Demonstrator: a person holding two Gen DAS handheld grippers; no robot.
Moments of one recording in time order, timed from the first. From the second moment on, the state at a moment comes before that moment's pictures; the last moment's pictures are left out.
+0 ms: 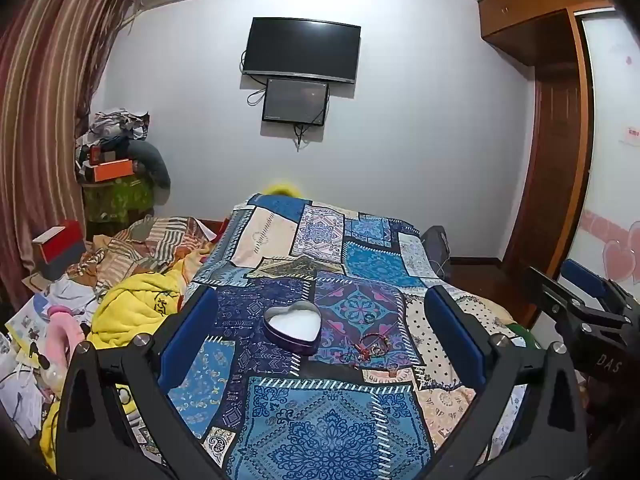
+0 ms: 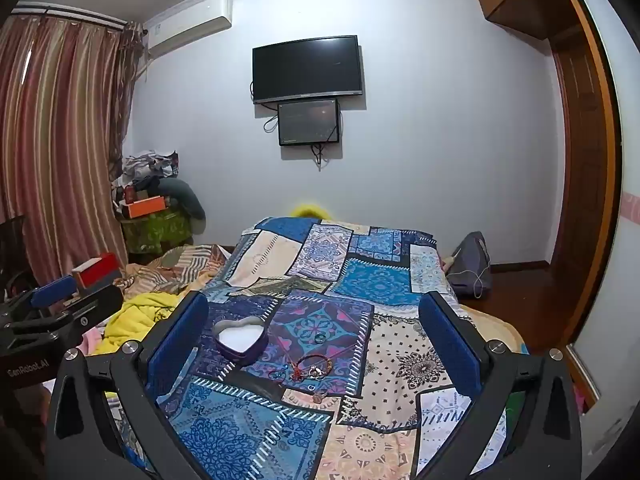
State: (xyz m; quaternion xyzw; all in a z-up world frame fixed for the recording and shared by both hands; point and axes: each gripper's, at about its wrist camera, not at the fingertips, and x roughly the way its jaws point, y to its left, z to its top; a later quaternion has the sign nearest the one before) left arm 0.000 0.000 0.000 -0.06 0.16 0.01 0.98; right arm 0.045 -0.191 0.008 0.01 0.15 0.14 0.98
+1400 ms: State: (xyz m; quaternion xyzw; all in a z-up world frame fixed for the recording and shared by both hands) left arm 0.003 0.005 -0.005 -0.06 0.16 0.02 0.99; right arm 0.047 -0.190 0.007 0.01 0.15 0.15 0.98
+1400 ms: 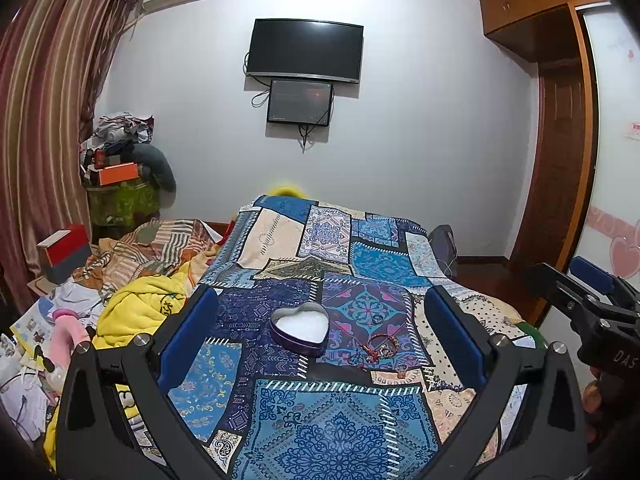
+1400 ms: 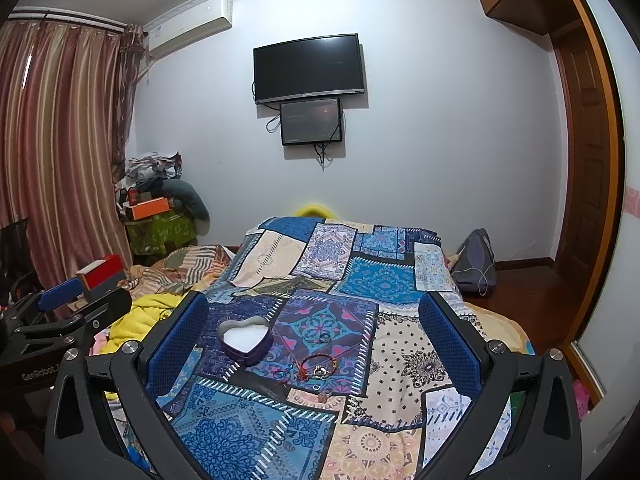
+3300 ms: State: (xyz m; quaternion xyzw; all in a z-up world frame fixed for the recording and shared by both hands) left arm 0.073 0.009 -0.070 -0.04 0.28 0.05 0.96; right arm 0.108 -0.207 -0.069 -0.02 0.27 0.11 0.96
